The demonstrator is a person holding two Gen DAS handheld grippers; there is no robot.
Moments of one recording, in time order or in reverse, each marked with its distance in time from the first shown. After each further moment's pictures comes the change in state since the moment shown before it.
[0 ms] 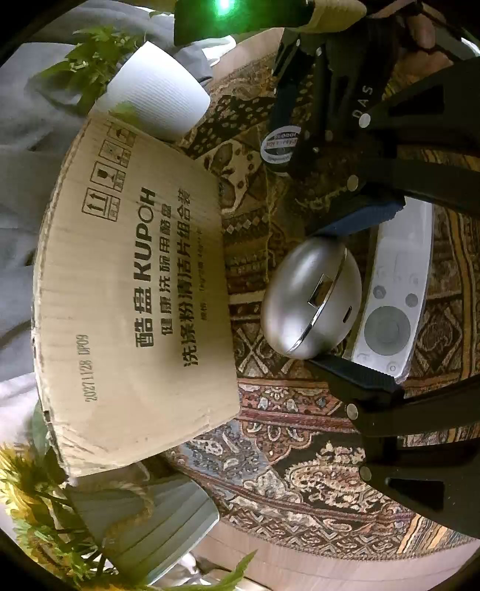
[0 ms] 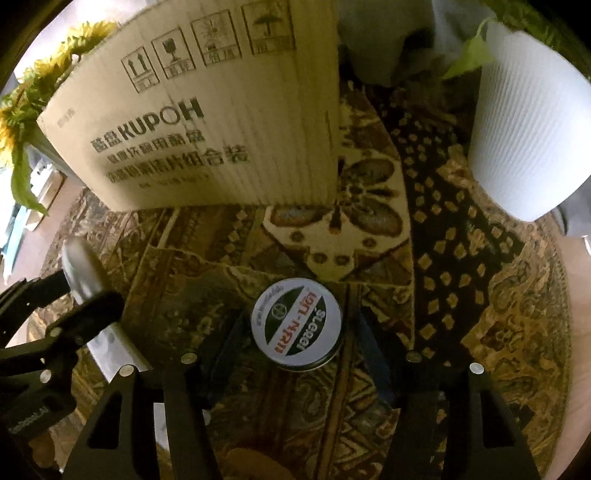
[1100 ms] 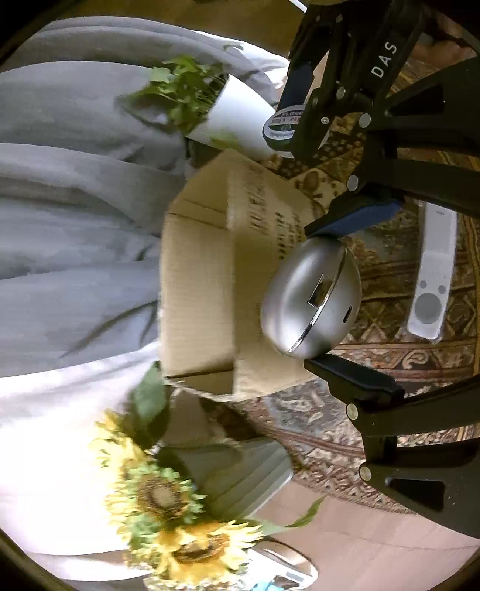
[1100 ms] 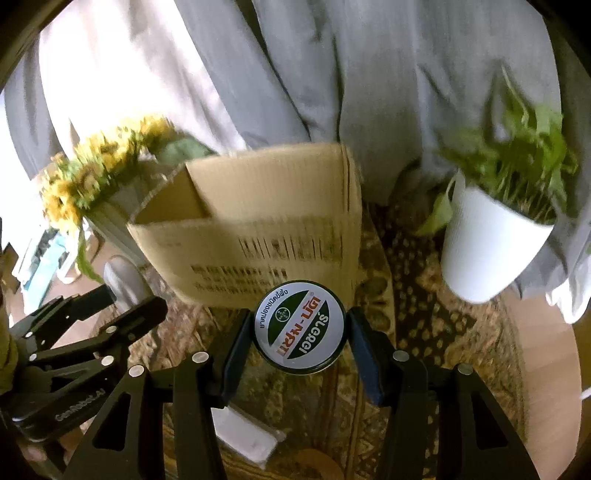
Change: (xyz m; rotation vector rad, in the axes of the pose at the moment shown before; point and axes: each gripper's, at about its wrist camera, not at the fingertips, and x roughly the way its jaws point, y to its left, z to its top) left arm -0.092 0.014 0.046 -0.016 -0.258 -0.009; right arm -0.125 0.031 0.034 0.007 -0.289 0.016
